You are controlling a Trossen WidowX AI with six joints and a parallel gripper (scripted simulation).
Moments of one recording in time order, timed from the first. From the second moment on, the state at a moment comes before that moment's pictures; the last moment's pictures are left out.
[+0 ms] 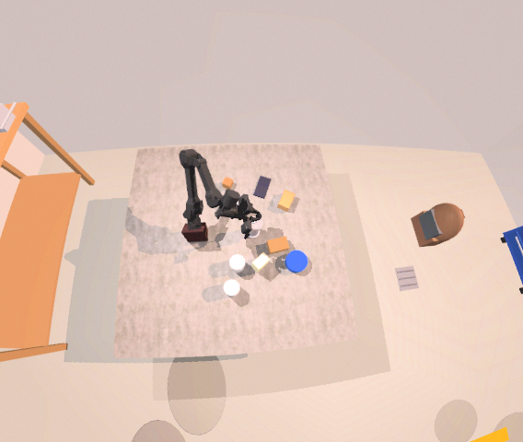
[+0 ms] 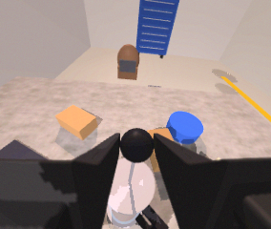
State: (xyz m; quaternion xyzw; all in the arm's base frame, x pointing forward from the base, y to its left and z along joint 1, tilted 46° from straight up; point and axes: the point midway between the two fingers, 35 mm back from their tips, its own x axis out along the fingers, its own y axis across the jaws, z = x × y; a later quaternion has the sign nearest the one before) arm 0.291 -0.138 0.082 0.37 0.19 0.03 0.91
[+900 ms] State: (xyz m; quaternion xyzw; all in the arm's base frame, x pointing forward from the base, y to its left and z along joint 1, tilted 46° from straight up) arm 0.309 -0.113 0.053 0.37 0.18 0.02 0.91
